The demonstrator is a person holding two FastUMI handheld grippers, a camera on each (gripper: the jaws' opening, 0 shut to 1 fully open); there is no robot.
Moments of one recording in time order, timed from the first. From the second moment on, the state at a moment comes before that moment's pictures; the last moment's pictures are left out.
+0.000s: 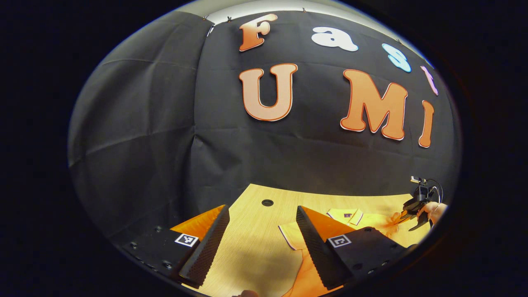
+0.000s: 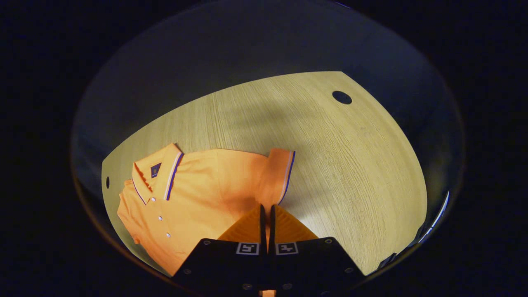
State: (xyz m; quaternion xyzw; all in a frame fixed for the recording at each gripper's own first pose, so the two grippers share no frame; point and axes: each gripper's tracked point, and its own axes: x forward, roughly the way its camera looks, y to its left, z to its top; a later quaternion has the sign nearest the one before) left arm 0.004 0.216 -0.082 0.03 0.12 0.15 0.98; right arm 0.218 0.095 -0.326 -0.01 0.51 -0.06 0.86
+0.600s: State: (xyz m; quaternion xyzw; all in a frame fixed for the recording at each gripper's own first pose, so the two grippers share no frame) left arm -0.023 0.275 -0.084 0.01 0.13 0.17 0.98; right arm 0.167 0.259 -0.329 -0.10 0.51 0.08 0.85
